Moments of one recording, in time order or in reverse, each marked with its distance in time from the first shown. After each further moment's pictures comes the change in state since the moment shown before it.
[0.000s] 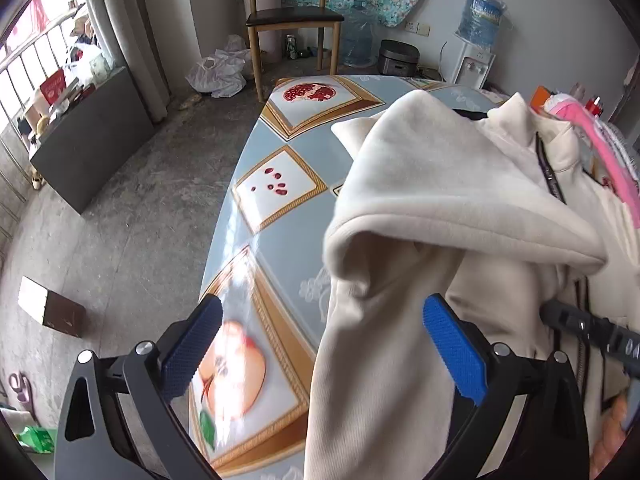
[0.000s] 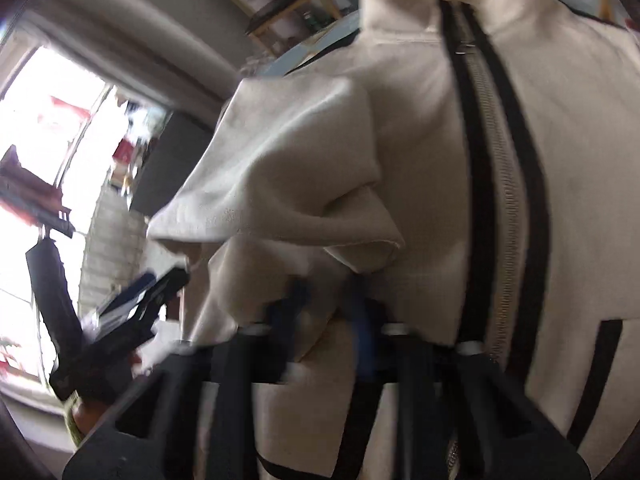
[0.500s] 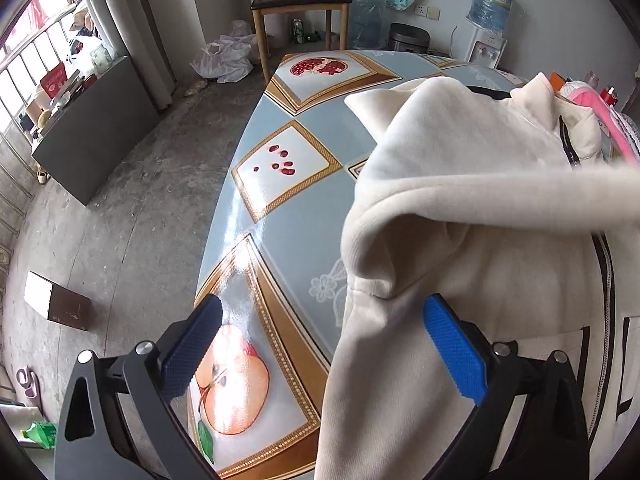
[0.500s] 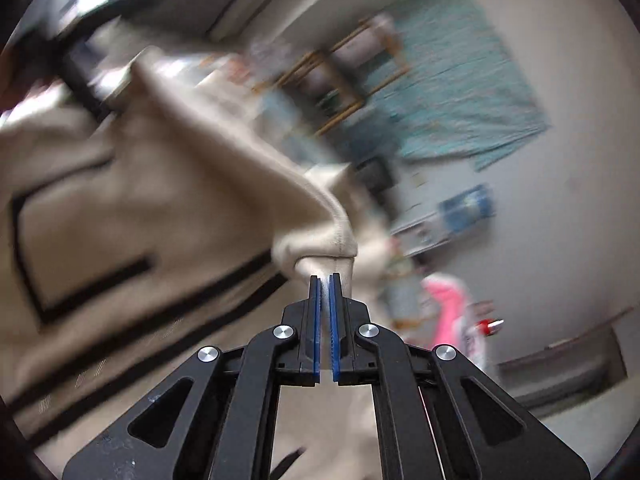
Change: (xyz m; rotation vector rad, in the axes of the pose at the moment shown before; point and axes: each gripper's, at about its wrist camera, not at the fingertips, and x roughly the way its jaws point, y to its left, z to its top) left arm 0.020 0.008 -0.002 -0.015 0.061 0.021; right arm -0.080 0.046 -0.062 -1.124 -0.157 -0.848
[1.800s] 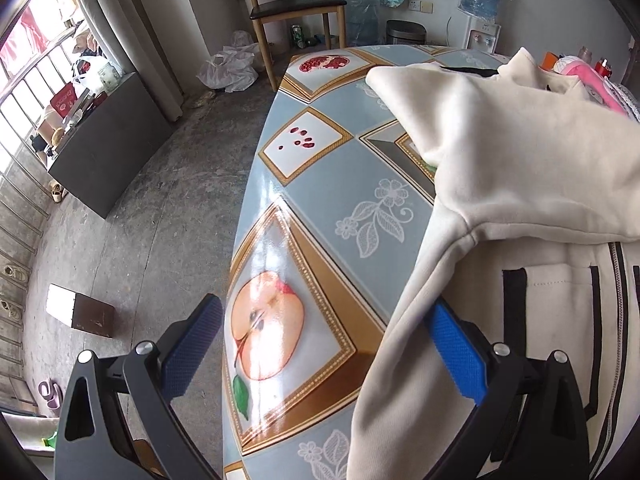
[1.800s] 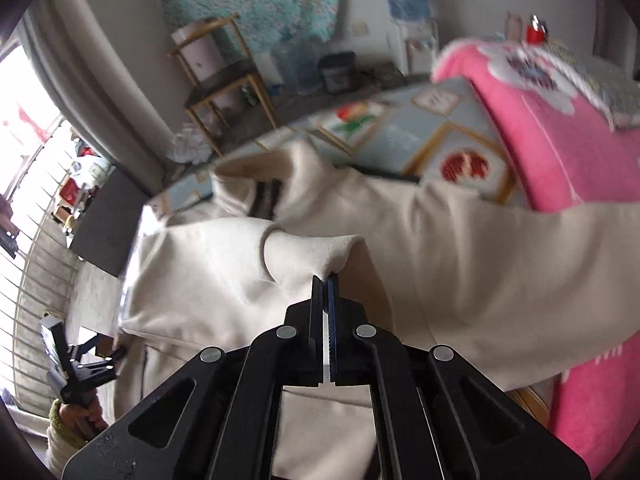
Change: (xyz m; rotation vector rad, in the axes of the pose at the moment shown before) left arm -0.024 0.005 -0.031 0.072 -0.025 0.066; right arm 0.113 -0.180 -0.084 1.154 0.134 0.461
